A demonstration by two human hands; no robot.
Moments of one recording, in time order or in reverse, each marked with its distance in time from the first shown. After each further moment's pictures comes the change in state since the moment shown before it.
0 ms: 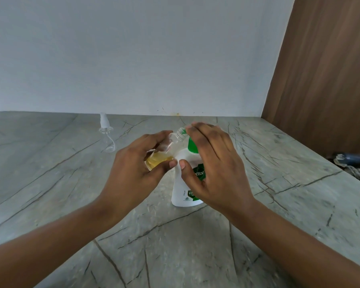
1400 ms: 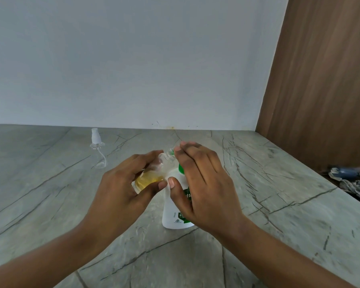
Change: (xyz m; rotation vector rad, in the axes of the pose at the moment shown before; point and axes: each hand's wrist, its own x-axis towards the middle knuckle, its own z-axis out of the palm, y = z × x) left_hand 0.002 -0.001 -0.001 0.060 -0.006 0.053; right_hand 0.007 0.005 0.001 -0.063 0.069 -0.134
